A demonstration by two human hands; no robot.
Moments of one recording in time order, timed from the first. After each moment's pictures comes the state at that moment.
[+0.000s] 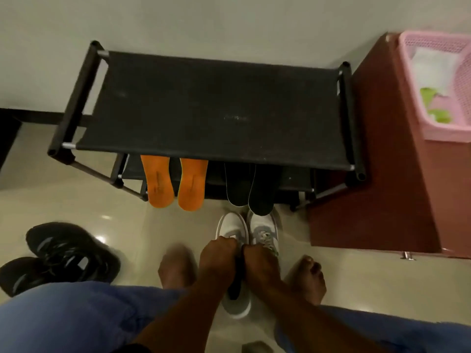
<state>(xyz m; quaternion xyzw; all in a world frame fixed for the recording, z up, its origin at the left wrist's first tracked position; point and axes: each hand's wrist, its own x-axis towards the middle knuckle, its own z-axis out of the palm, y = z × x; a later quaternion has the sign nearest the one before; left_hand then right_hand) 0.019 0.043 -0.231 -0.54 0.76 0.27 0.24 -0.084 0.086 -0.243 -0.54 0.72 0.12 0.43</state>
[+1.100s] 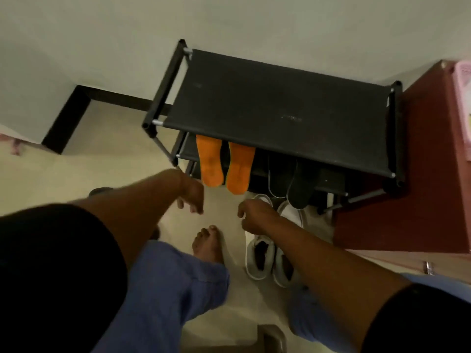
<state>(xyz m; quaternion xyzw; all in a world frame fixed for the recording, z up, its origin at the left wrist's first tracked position) 0.165 -0.084 -0.119 -0.51 0.63 0.39 0.44 -0.022 0.001 -0.192 -0.66 0.63 0.13 0.39</state>
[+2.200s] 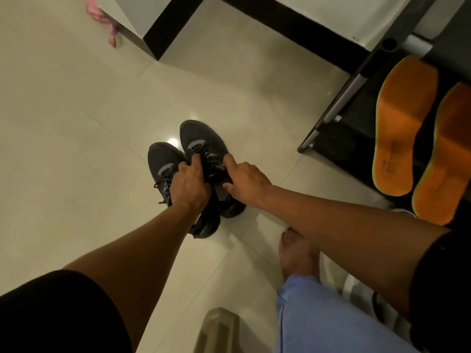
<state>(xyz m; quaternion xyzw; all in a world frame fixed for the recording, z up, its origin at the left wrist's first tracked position) 0.450 0.008 -0.329 -0.86 0.45 0.23 0.00 0.309 -0.066 -0.344 -0.84 0.38 0.09 0.37</state>
